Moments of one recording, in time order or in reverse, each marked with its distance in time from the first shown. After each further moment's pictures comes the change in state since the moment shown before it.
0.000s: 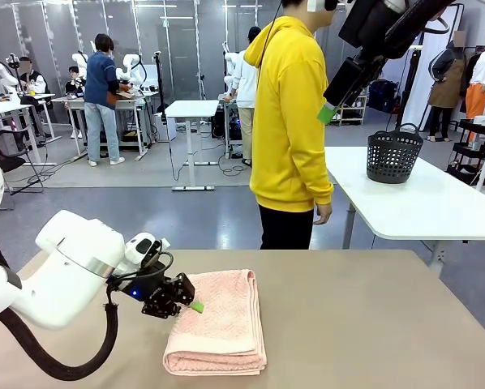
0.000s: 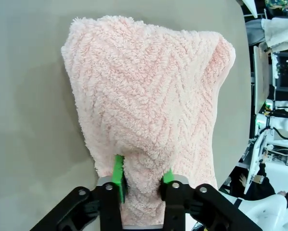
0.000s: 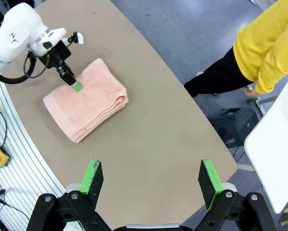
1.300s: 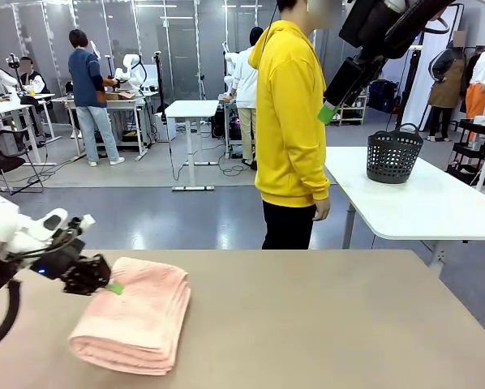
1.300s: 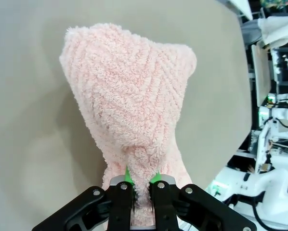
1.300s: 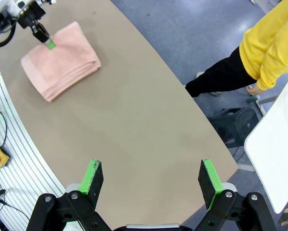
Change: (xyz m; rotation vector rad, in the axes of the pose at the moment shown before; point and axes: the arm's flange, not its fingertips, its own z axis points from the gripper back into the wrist) left arm 0.003 0.092 0.168 0.022 -0.021 -0.060; right arm 0.000 0.000 0.000 0.001 0.000 0.000
